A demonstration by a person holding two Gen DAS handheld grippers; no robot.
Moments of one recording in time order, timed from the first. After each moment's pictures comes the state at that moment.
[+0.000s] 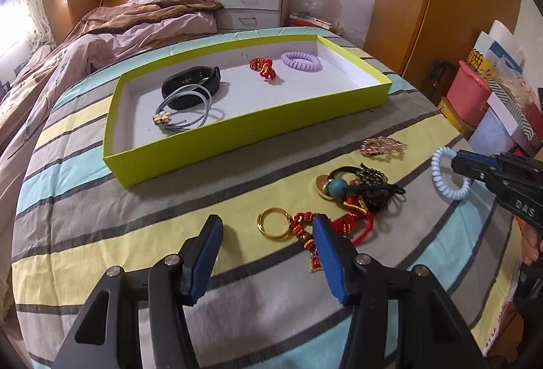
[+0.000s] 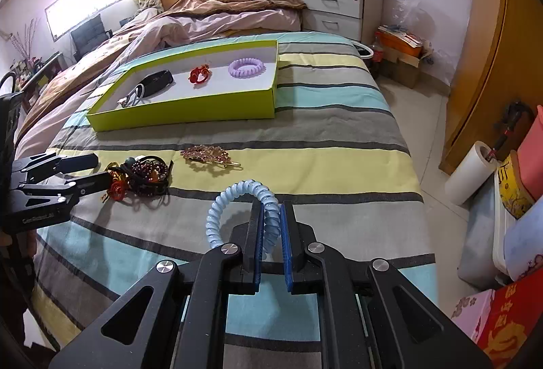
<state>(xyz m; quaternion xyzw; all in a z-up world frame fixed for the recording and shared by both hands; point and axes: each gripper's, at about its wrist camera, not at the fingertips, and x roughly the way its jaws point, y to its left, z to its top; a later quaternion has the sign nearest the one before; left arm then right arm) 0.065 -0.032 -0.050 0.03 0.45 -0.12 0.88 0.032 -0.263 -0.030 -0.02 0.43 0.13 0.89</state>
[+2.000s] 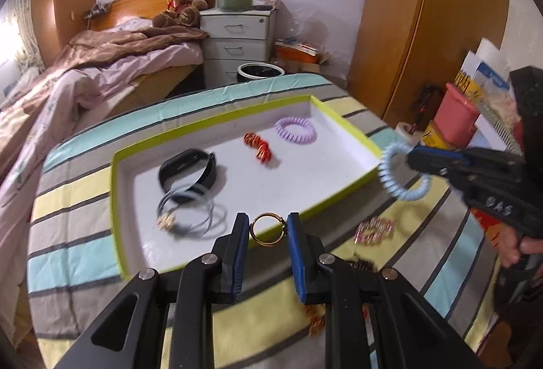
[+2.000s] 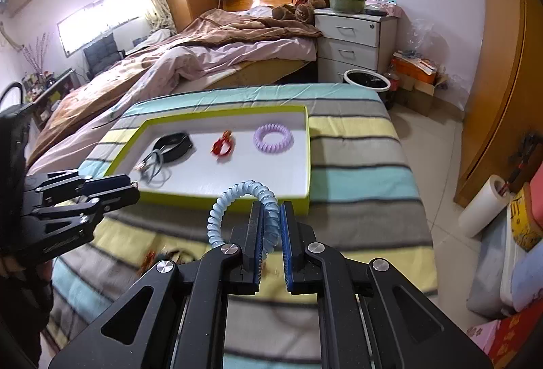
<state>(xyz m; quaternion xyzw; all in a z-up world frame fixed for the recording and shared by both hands) 0.117 -0.028 0.003 0.02 0.41 -0.17 0.90 0.103 -0.226 0.015 -0.01 0.39 0.16 0.91</state>
